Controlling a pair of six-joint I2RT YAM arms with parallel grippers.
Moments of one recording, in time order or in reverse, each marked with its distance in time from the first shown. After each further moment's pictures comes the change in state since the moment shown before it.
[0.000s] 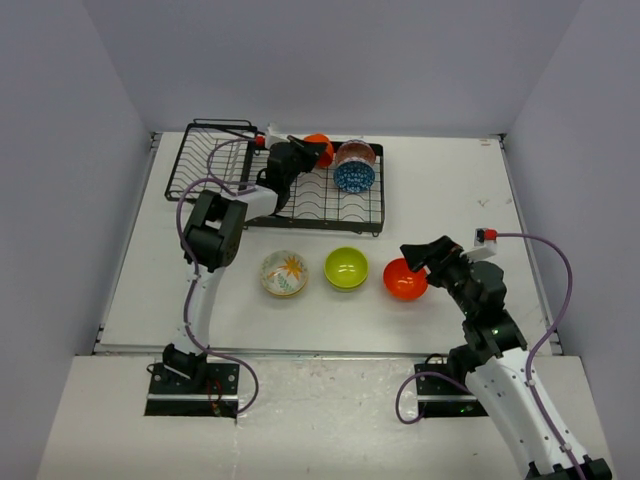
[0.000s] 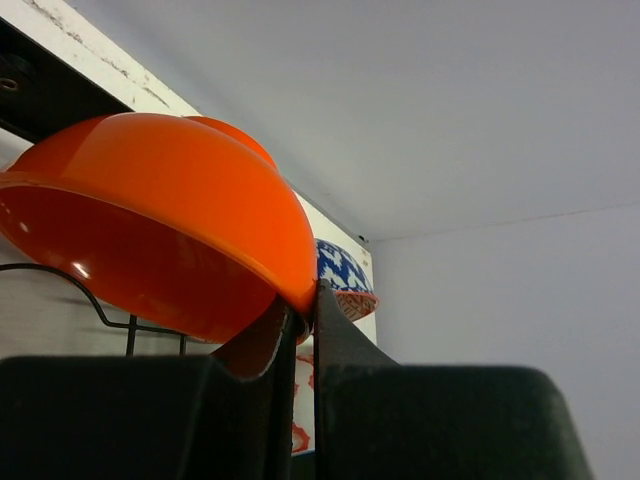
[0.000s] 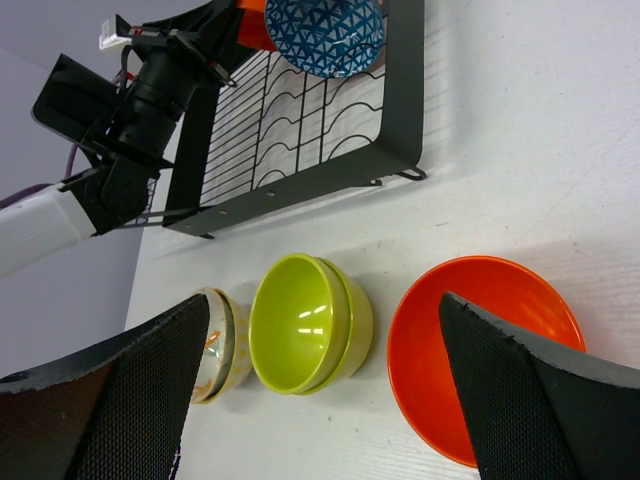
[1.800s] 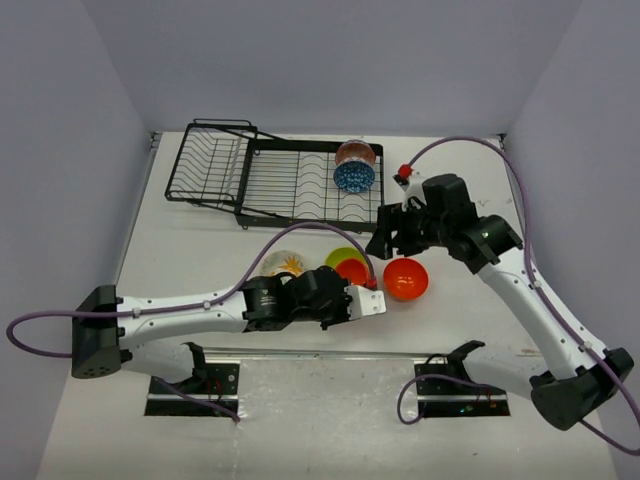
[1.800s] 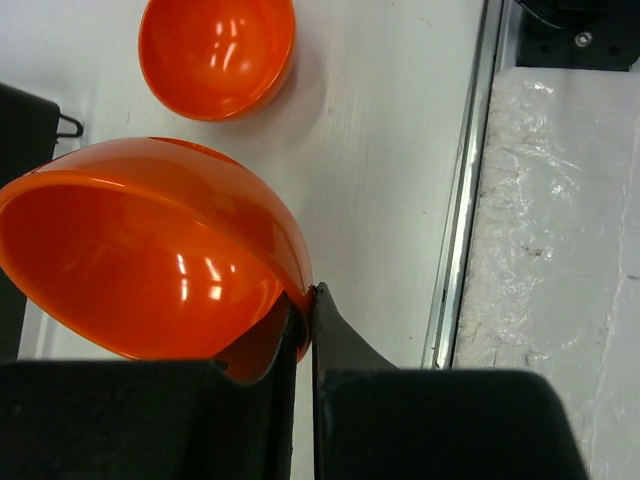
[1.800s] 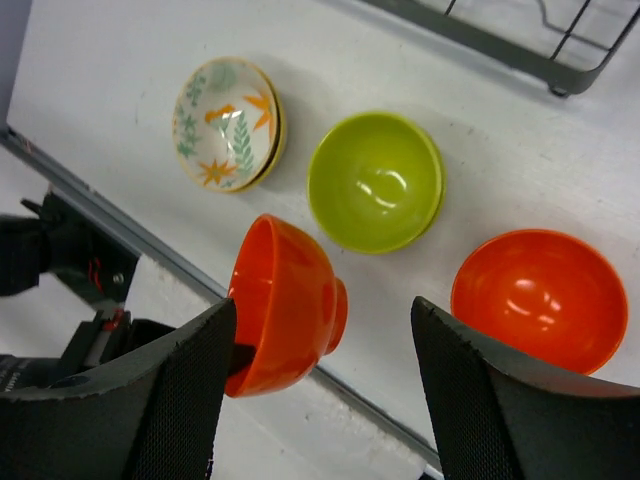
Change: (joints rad) left arm -0.885 -1.049 -0.673 -0.945 -0.046 1.452; right arm 0.215 0.682 0.877 -0.681 -0.217 -0.488
